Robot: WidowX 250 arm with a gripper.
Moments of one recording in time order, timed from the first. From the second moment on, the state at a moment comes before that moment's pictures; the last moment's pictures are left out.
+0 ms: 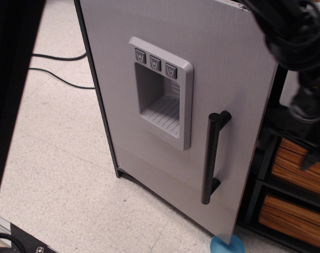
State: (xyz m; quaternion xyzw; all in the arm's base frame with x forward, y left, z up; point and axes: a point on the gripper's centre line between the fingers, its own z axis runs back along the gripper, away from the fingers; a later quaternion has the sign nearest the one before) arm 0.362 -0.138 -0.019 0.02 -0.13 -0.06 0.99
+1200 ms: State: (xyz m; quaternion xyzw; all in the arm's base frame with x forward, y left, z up) arm 0.258 0.007 0.063 0.10 -0.09 0.13 0.98
